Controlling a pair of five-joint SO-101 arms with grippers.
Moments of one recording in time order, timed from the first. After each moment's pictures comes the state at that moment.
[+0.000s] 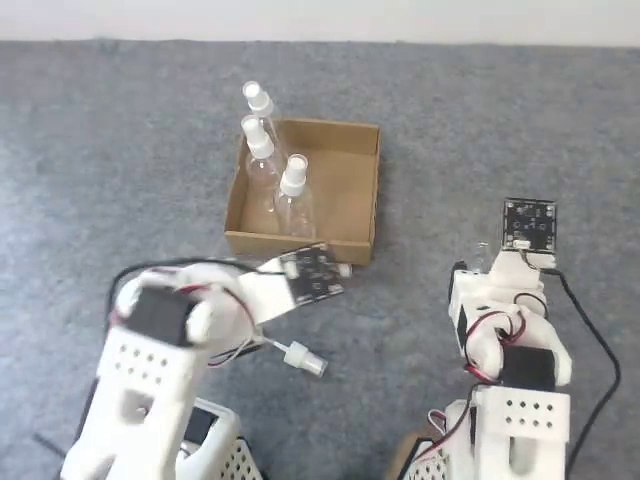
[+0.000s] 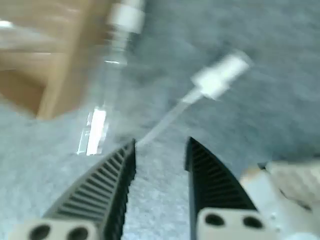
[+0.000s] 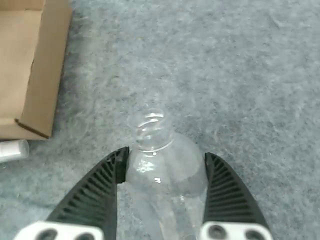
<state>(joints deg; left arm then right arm) 13.5 -50.3 42.6 96.8 -46.4 2.7 -72.3 69.2 58.4 -0.7</state>
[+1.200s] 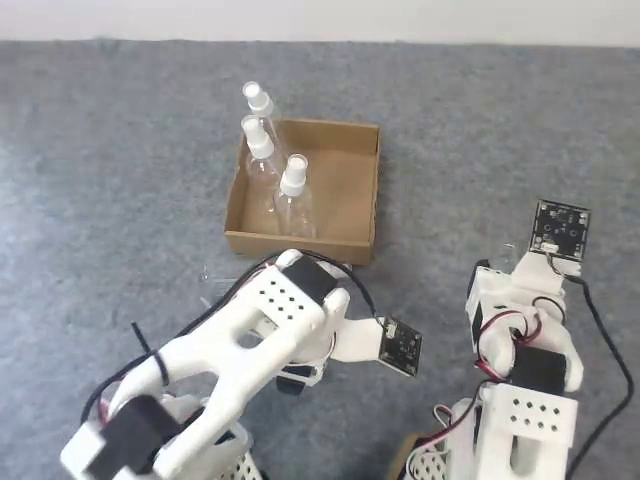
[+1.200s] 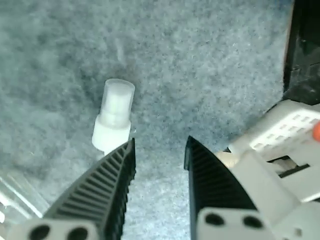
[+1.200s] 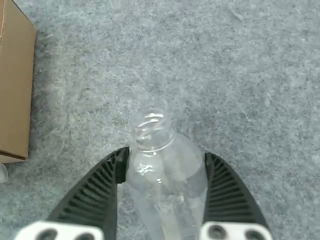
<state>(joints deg) 36.6 -15.3 42.6 90.9 -54.5 9.1 -72.3 69.2 57.4 -2.5</state>
